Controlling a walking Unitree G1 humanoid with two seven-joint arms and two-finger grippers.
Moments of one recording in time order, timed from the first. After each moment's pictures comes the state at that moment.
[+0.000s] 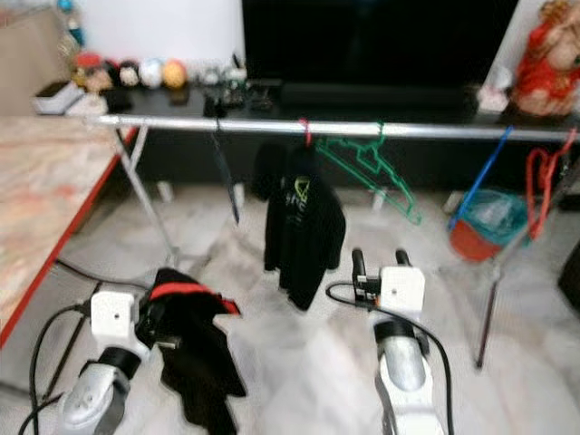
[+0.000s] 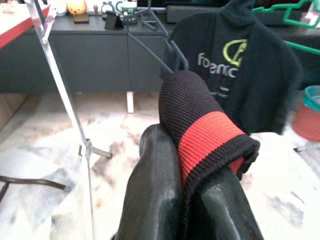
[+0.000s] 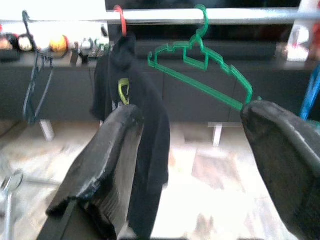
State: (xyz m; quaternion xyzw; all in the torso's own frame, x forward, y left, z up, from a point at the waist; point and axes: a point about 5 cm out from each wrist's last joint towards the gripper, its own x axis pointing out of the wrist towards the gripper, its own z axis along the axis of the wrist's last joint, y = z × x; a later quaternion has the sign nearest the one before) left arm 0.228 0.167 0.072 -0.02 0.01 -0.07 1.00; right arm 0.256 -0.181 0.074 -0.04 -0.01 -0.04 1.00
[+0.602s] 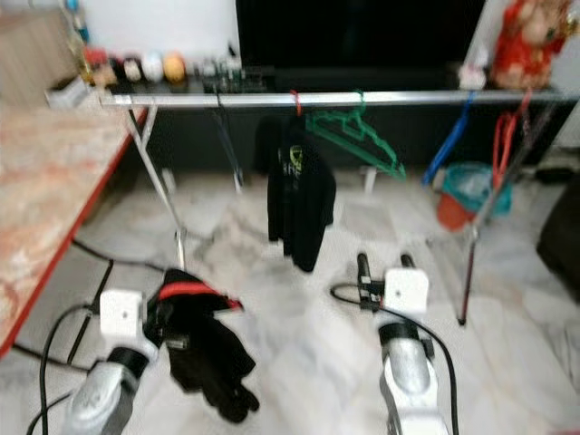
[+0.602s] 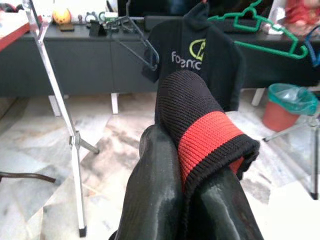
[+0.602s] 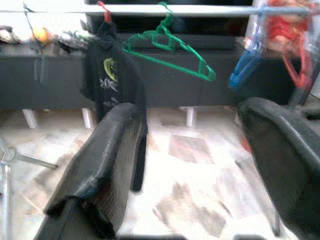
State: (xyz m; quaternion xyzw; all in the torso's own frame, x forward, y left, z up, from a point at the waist) left arm 0.235 0.165 0.082 -0.01 -0.01 -0.08 1.00; right arm 0.257 -0.184 0.074 -0.04 -0.01 -0.05 1.00
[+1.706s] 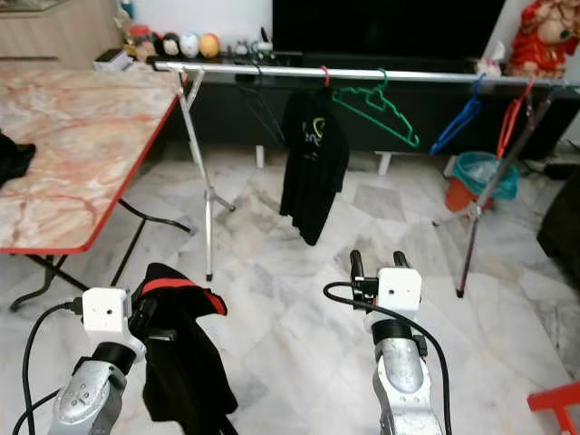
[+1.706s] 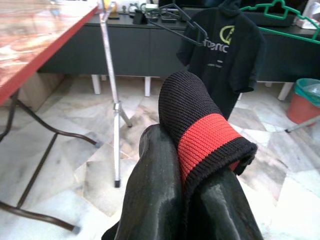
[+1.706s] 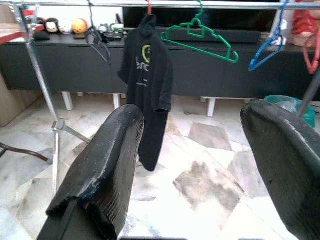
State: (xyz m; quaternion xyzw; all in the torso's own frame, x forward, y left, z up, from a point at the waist) left arm 0.234 0.177 0.082 -0.01 -0.01 -0.04 1.00; right arm 0.259 -0.176 0.075 -0.04 -0.01 -0.04 1.00
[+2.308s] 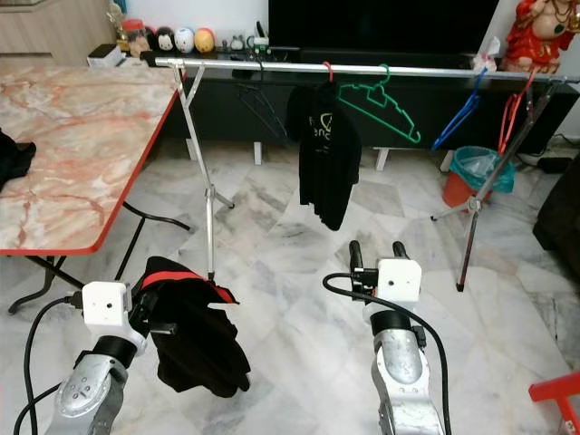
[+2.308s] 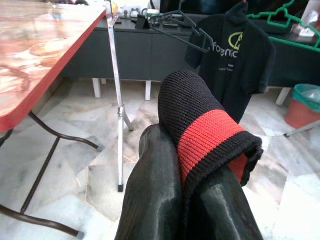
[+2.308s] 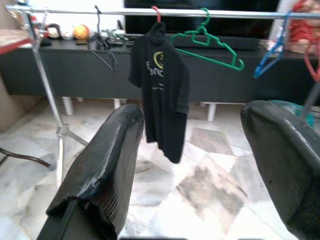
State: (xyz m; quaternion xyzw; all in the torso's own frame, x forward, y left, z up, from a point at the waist) left arm 0.239 0.174 0.086 -0.01 -0.02 -0.04 1.00; right arm 0.263 -0.180 0.080 -0.04 -0.02 -0.04 1.00
